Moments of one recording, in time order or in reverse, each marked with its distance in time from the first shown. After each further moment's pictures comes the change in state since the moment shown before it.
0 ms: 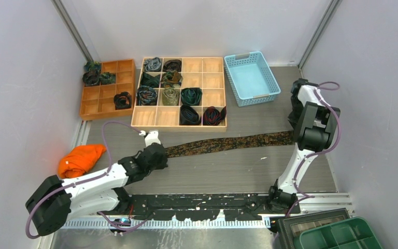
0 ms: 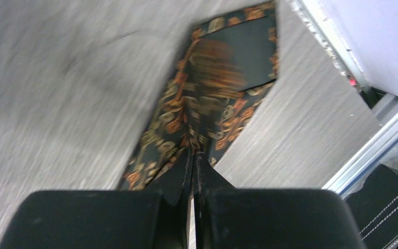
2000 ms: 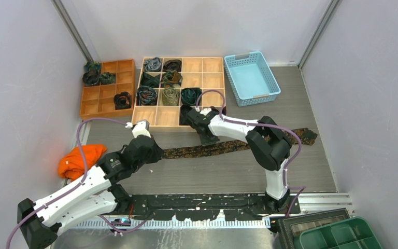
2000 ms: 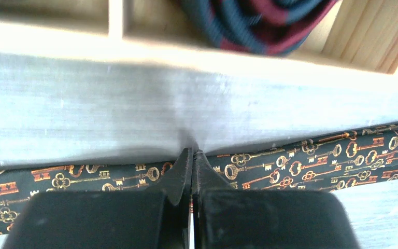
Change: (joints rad) left arm 0.016 -0.248 0.232 -0.369 0.015 -0.057; right arm 1.091 -0.071 -0.185 0.303 -0.086 0.060
